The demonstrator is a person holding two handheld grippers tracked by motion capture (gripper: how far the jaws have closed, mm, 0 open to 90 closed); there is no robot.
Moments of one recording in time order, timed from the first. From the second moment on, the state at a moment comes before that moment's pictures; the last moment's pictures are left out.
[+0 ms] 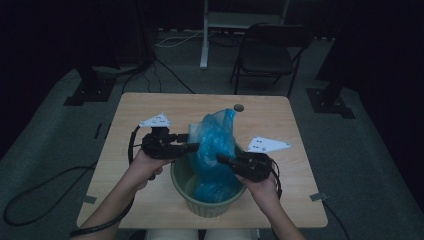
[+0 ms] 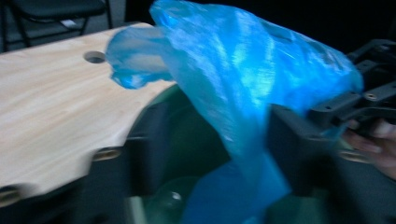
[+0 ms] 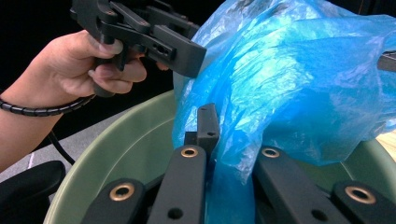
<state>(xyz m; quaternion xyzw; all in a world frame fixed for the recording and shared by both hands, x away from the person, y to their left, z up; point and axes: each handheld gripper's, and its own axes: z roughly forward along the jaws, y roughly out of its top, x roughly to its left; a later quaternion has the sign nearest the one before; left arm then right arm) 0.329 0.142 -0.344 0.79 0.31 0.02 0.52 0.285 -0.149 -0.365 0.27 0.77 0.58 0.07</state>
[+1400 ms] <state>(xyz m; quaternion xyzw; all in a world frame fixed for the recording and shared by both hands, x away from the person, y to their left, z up) 0.226 0.182 -0.368 0.83 0.20 0.03 0.52 0.193 -0.237 -0.441 0.34 0.74 0.58 -0.05</state>
